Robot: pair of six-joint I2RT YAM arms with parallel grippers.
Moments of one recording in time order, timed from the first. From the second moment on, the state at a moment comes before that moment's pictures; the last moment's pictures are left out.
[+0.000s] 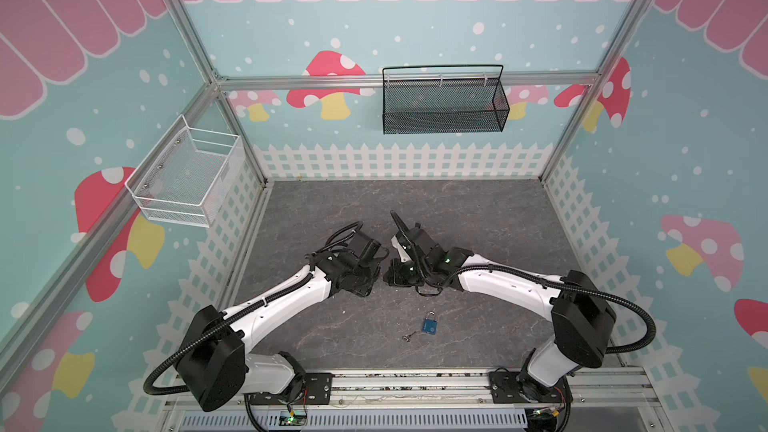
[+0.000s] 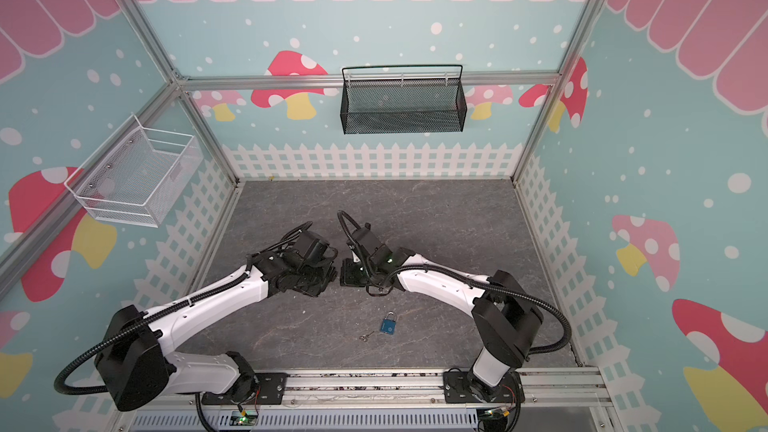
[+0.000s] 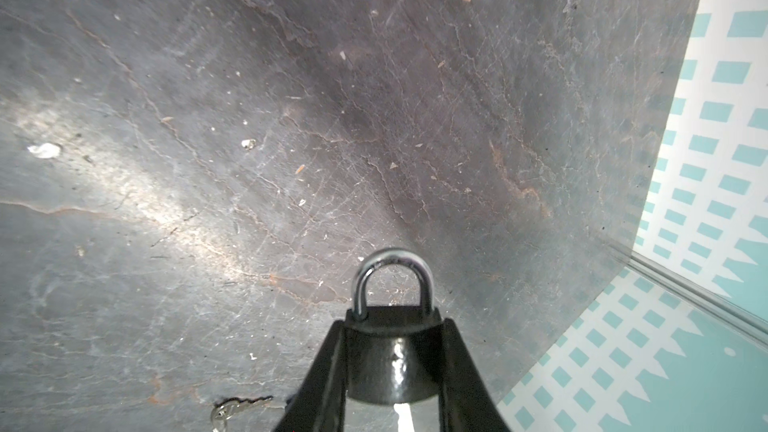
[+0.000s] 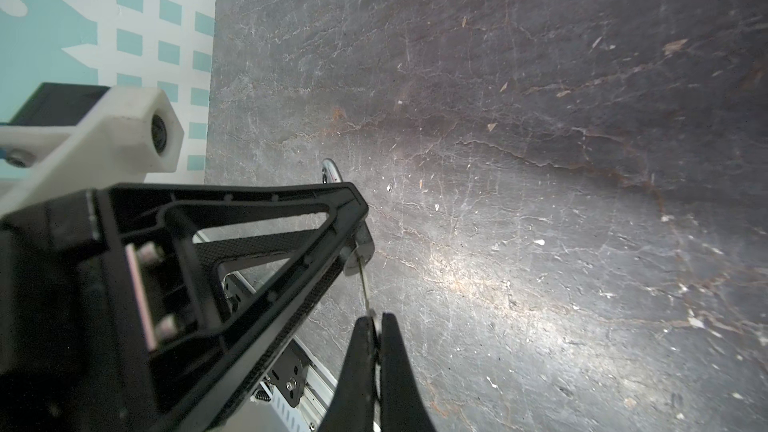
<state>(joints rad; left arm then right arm) -0.66 1.35 0.95 -0.63 -0.06 -1.77 0.89 1.62 1.15 -0.36 -0.23 0.82</state>
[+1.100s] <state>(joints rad) -0.64 1.29 0.95 -0.59 -0.13 -1.95 0.94 1.59 1.14 -0.28 -0.05 0.77</state>
